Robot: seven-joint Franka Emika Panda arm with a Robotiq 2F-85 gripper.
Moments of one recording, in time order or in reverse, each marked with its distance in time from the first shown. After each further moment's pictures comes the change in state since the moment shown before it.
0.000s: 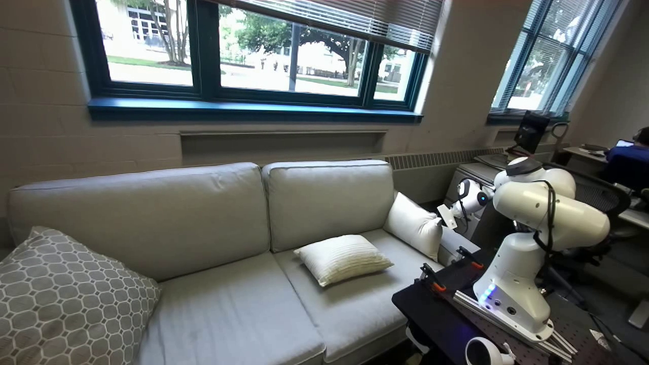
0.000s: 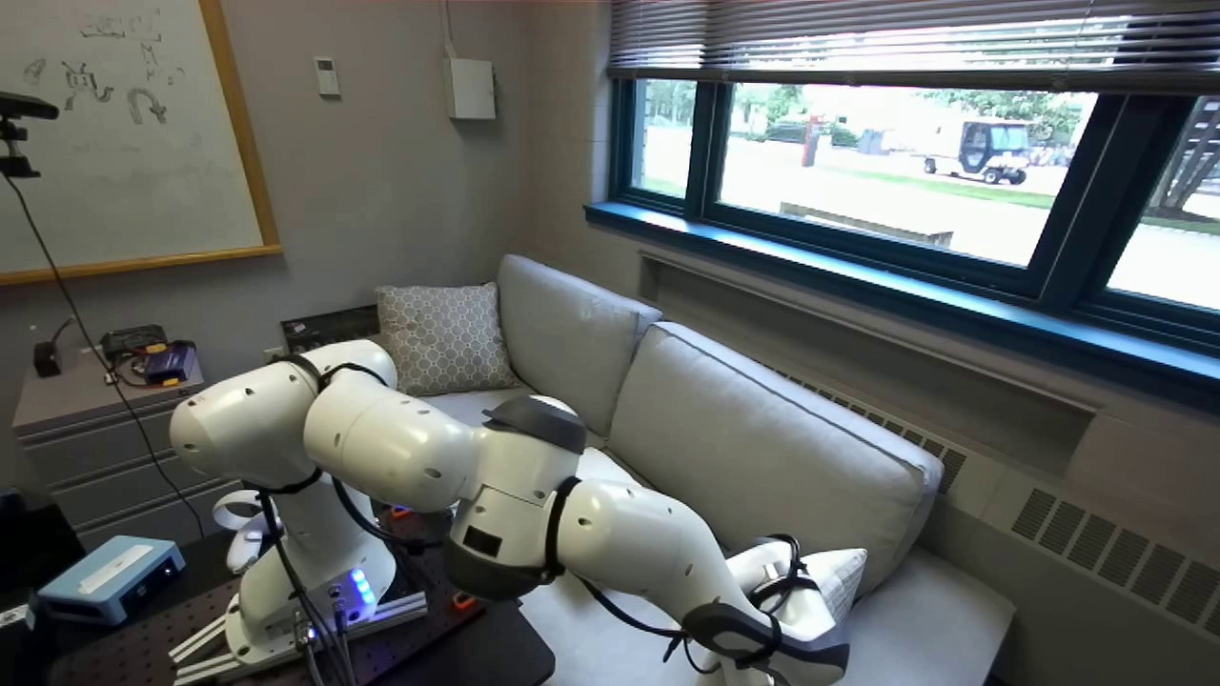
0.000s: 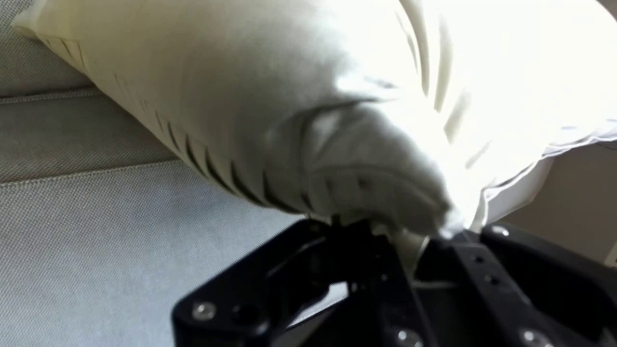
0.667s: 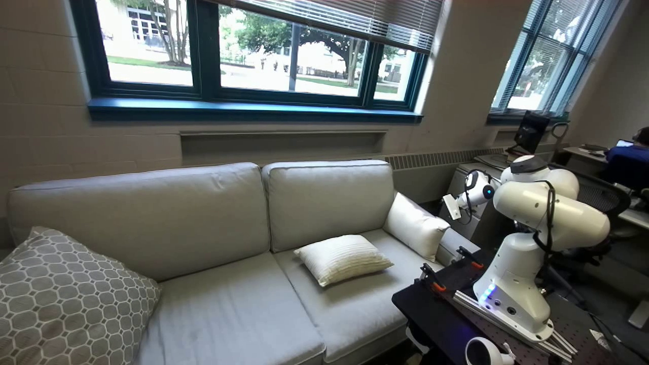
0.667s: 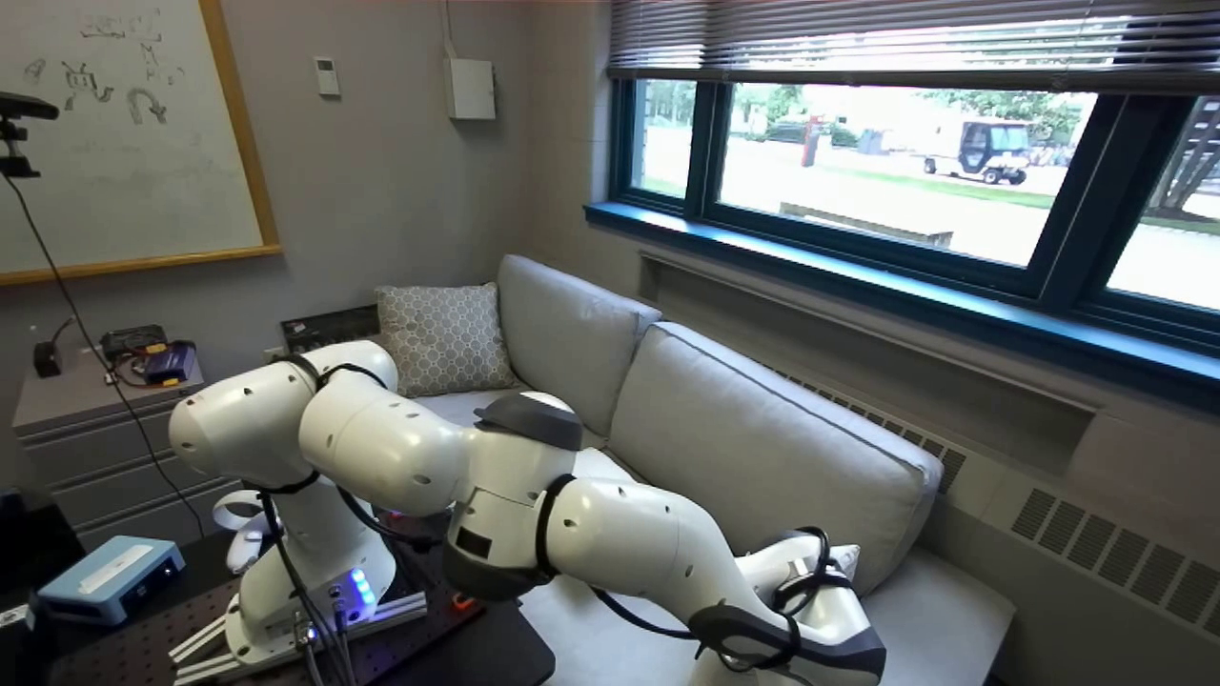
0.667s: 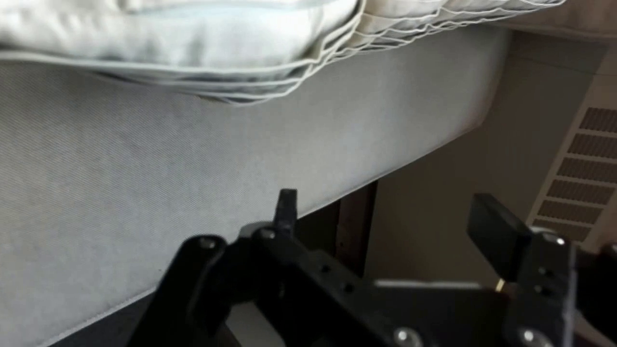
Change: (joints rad) arm -0.035 -0.007 0.091 0.091 -0.014 -0.001 -0.004
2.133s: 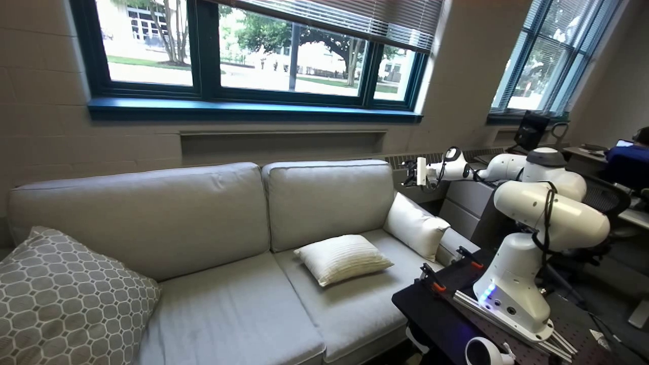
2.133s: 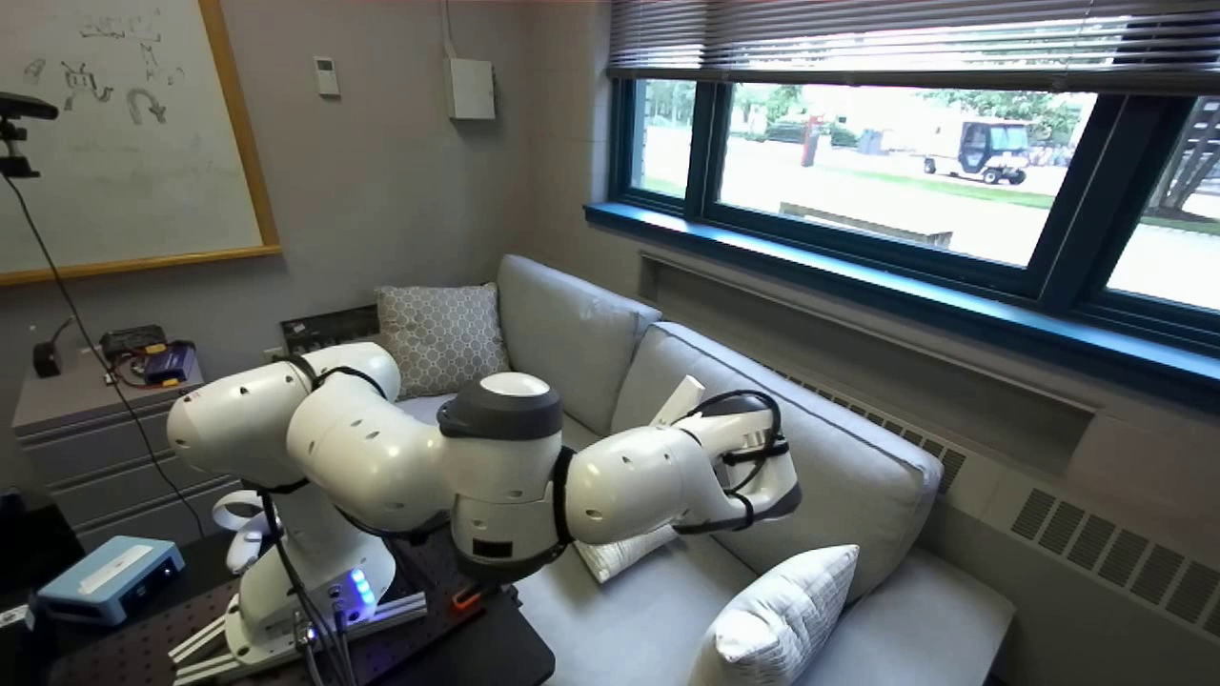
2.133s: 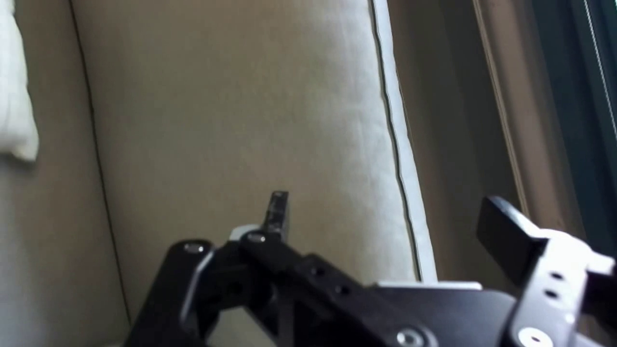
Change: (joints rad) arm -0.085 0.004 0.421 -0.485 0.349 0.001 -0.068
